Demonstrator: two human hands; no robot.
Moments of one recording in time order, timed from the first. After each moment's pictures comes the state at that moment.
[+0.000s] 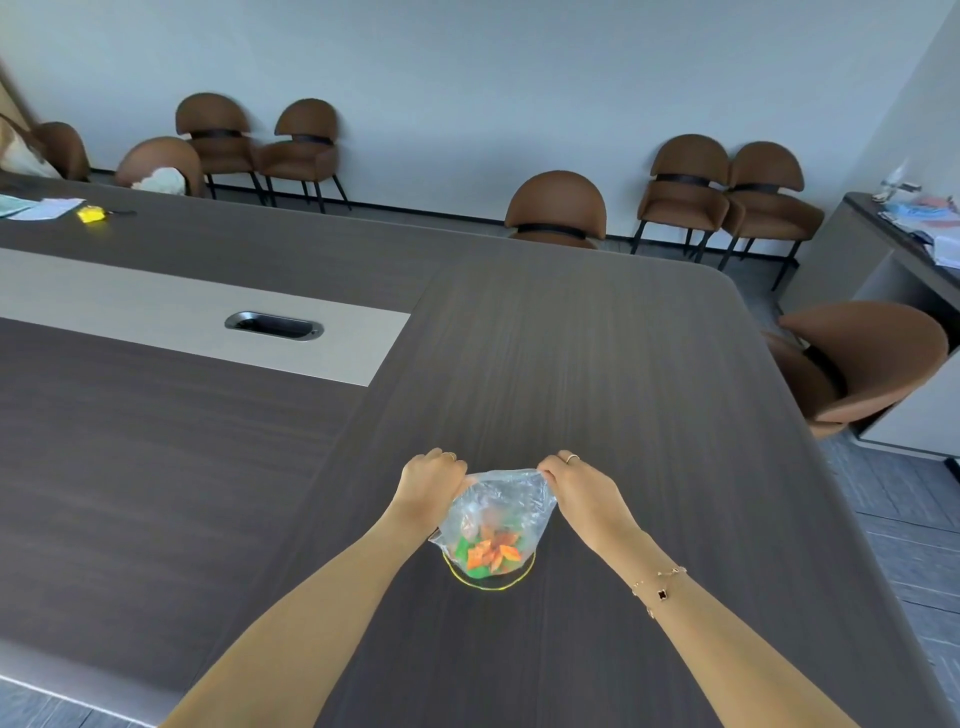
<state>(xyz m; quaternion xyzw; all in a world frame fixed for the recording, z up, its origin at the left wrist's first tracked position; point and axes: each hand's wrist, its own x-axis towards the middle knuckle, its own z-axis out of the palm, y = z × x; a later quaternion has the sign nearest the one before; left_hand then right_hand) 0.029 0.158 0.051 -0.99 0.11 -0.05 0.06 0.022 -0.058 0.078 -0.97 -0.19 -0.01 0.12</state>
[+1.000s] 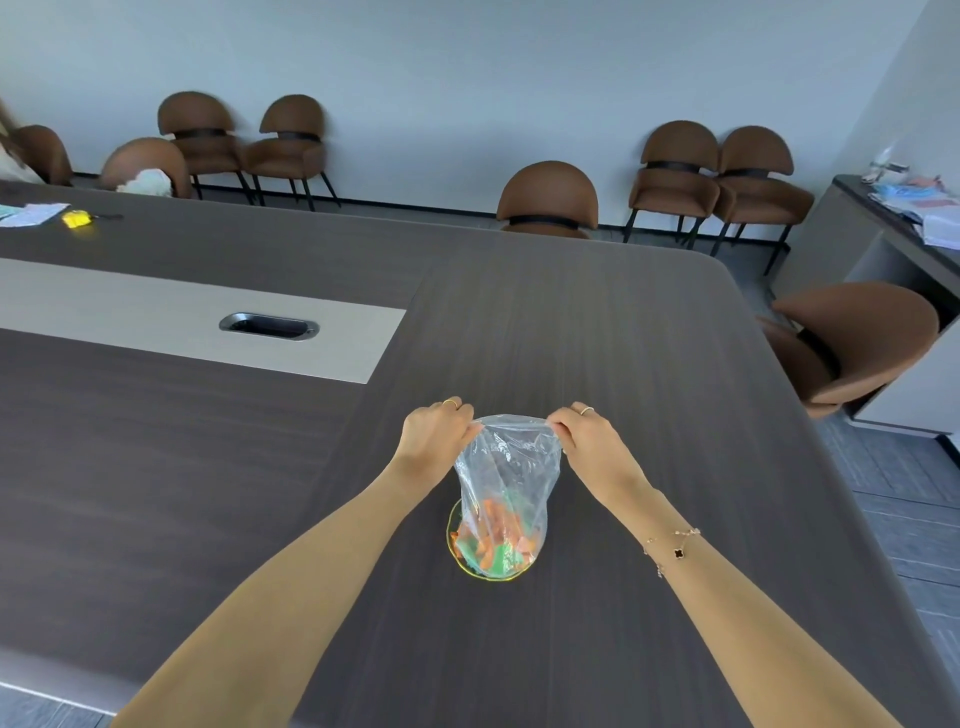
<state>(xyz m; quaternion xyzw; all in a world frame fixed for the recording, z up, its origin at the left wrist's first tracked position) 0.052 0.163 0.088 -0.96 0.11 -0.26 0.01 0.036 -0.054 0.120 -0.96 -0.15 -0.04 0.25</state>
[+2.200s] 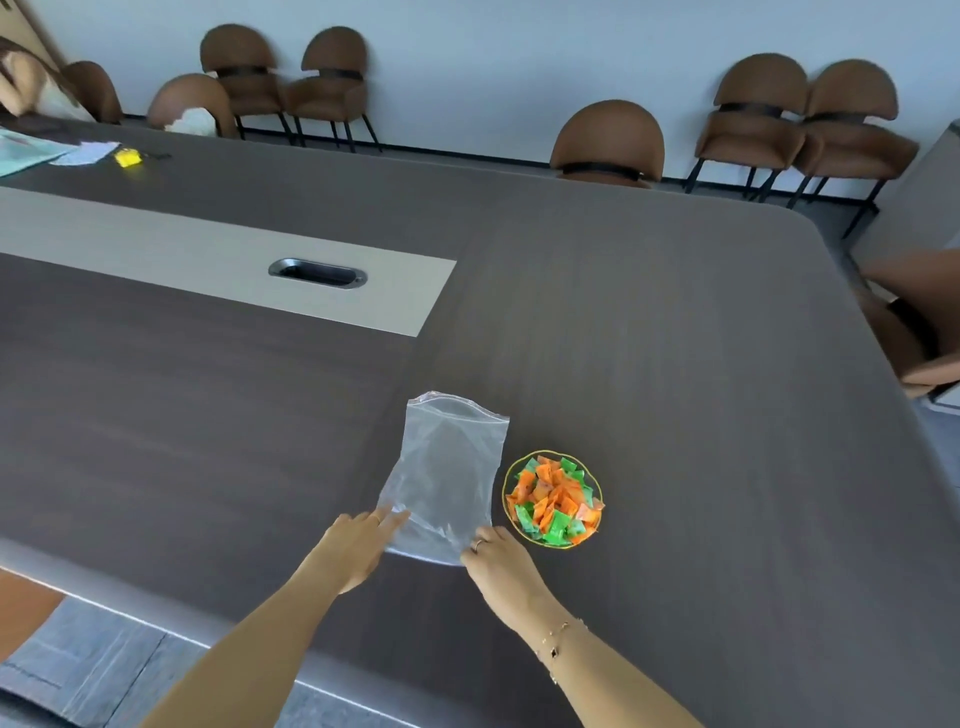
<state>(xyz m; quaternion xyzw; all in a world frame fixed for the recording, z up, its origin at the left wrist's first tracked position) -0.080 0.322 -0.053 -0.97 0.09 0.22 0.09 -0.068 0.091 -0.048 -0.91 -0.40 0.10 -0.03</state>
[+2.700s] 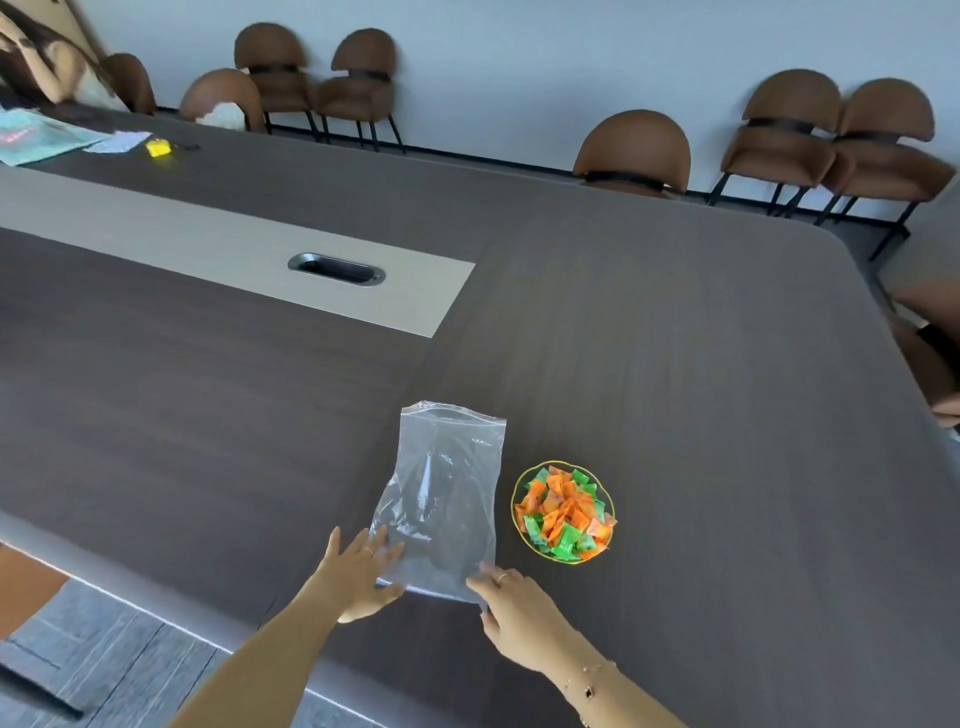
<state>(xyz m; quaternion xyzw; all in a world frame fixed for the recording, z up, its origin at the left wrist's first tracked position) -0.102 0.321 -0.077 -0.94 0.01 0.34 0.04 -0.083 0.068 -0.071 -0.91 -0.35 0.21 0.11</state>
